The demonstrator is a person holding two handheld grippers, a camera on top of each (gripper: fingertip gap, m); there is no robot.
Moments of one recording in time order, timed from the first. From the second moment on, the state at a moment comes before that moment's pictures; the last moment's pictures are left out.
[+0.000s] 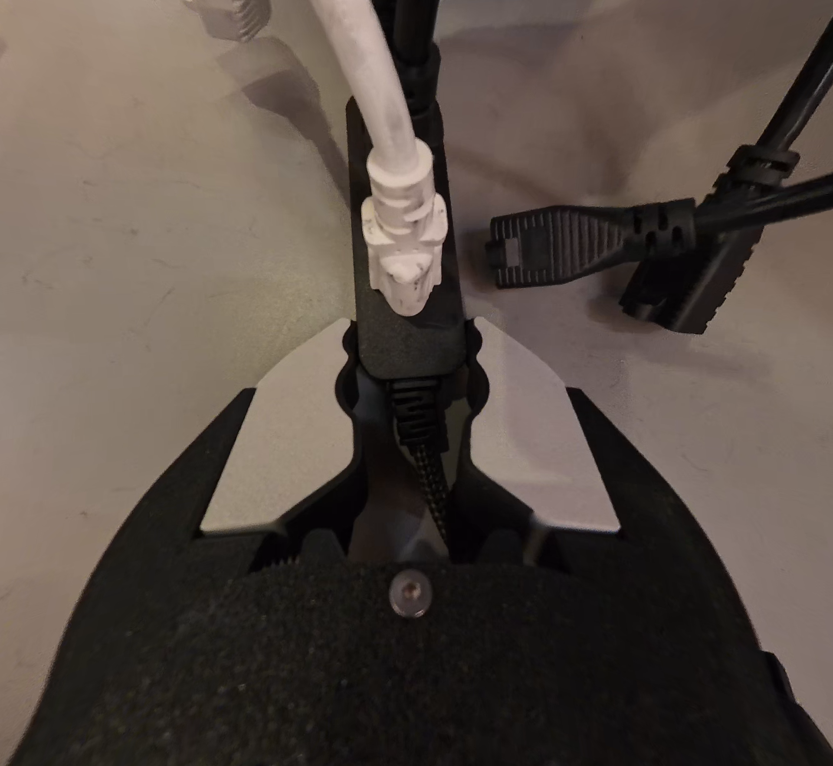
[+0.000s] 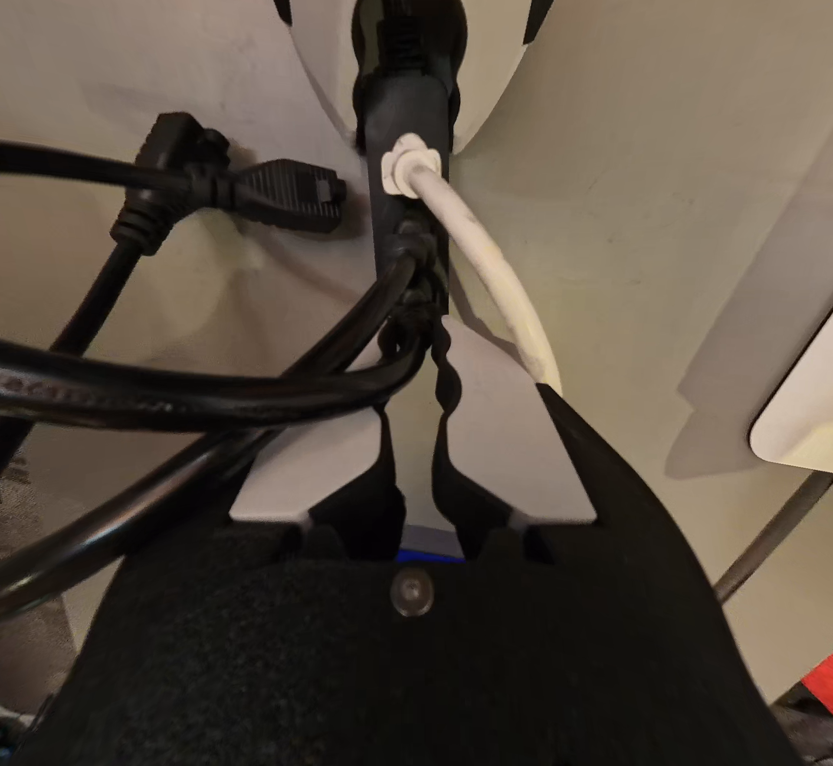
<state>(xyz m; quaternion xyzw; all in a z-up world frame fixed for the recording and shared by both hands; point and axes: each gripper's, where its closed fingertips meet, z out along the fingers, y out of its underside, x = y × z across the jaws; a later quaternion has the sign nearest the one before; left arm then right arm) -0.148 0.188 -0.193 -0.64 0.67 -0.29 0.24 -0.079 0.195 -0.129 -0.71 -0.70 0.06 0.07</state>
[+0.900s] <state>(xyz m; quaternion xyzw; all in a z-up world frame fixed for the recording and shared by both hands) -0.147 0.188 -0.193 -0.64 0.67 -0.30 0.24 -0.082 0.194 -0.134 -0.74 -0.66 0.10 0.07</state>
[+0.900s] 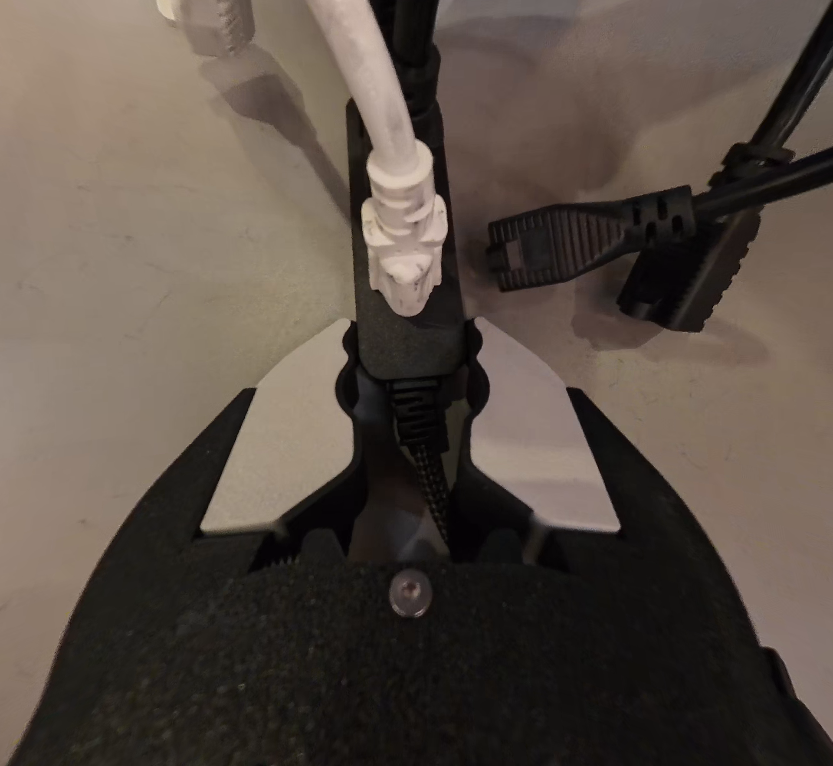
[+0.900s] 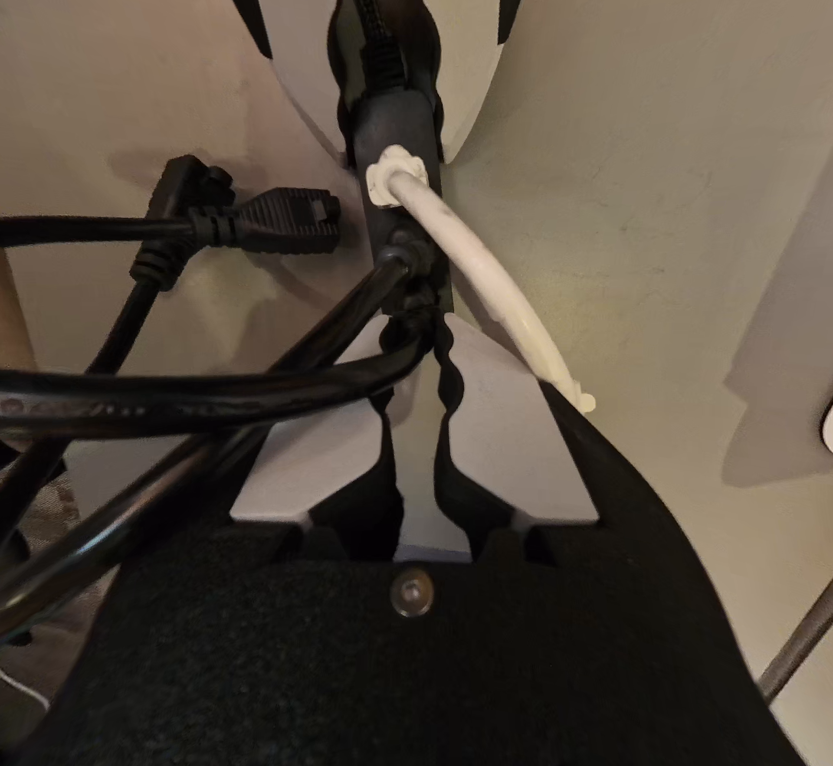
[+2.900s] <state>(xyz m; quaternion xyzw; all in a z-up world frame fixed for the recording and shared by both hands) -0.143 0.190 -0.196 -0.63 0.68 -0.29 0.25 -0.074 0.192 -0.140 -0.74 -0.67 0.02 0.01</state>
